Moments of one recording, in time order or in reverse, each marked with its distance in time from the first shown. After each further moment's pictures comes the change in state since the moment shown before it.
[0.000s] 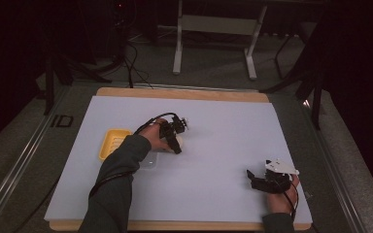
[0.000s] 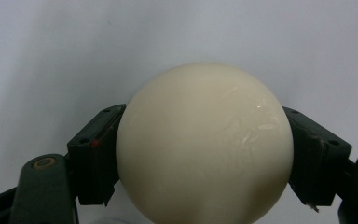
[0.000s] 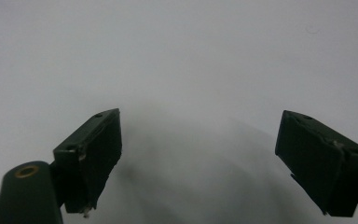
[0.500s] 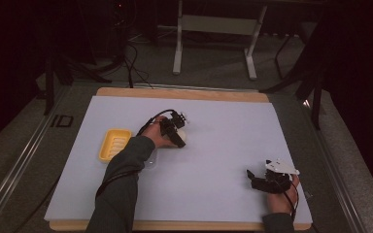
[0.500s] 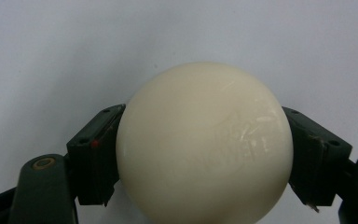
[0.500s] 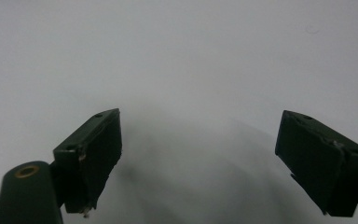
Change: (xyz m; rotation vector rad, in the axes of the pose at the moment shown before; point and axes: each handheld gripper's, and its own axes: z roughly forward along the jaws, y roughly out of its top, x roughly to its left) left arm 0.015 0.004 0.006 -0.143 0.041 -0.101; right arm 0.000 0.000 0.000 -0.001 0.001 0.003
